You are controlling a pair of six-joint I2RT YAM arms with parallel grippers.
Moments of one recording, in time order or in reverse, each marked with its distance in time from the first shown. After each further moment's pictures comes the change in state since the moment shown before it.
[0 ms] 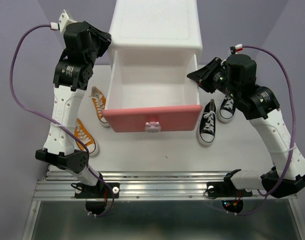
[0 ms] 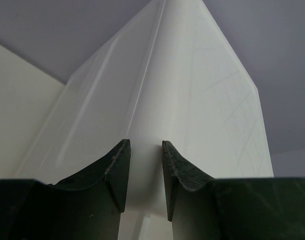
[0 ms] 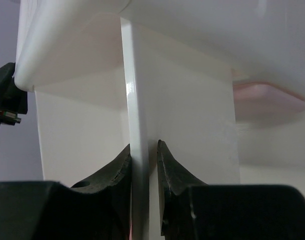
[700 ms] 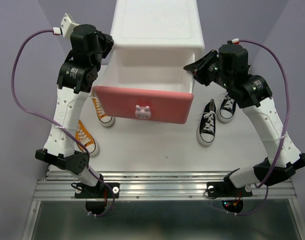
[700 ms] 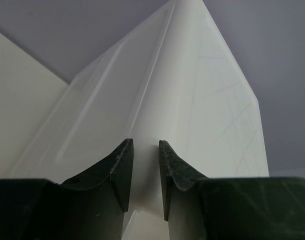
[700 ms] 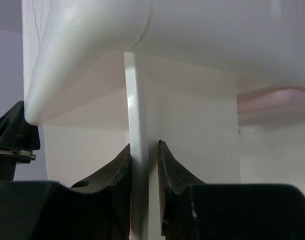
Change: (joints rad) left arm -0.082 -0.006 0.000 -0.027 -0.164 -0.072; right arm -0.001 0.142 0.171 -0.060 0.047 0.127
